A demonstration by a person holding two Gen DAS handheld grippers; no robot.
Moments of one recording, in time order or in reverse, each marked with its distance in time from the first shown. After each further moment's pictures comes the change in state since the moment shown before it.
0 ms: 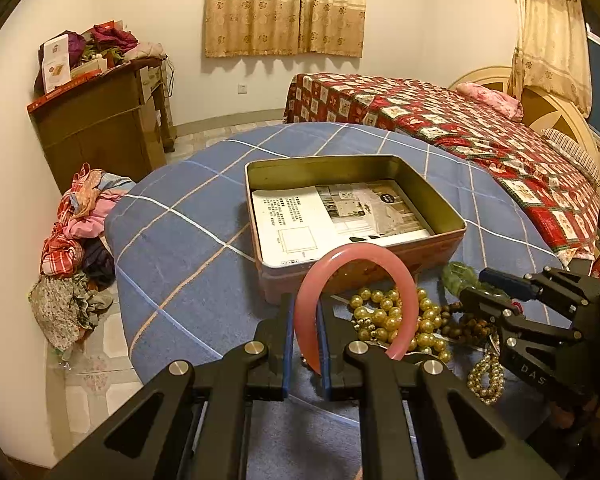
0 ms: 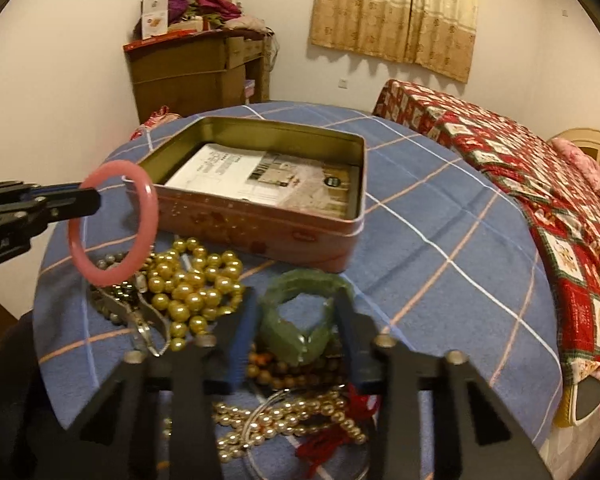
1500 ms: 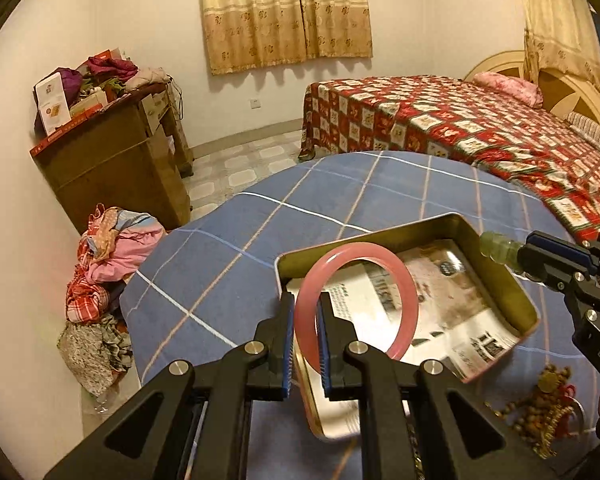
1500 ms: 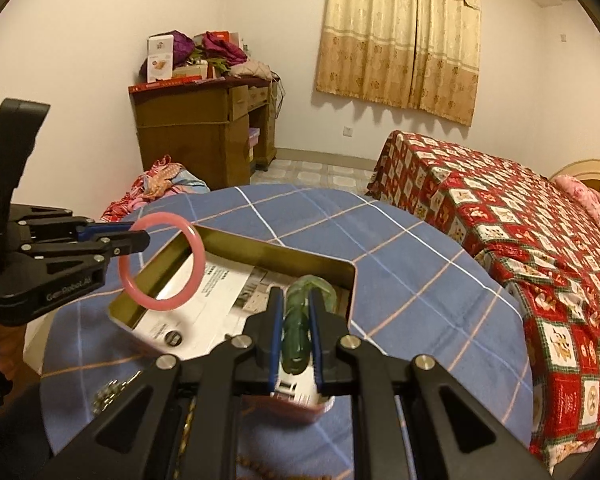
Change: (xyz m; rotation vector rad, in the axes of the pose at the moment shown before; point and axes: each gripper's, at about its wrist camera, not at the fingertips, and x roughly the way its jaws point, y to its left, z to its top) left arm 0.059 0.014 0.092 0.086 -0.014 0.125; right arm 0.014 -0.021 0.091 -0.016 -0.159 0.018
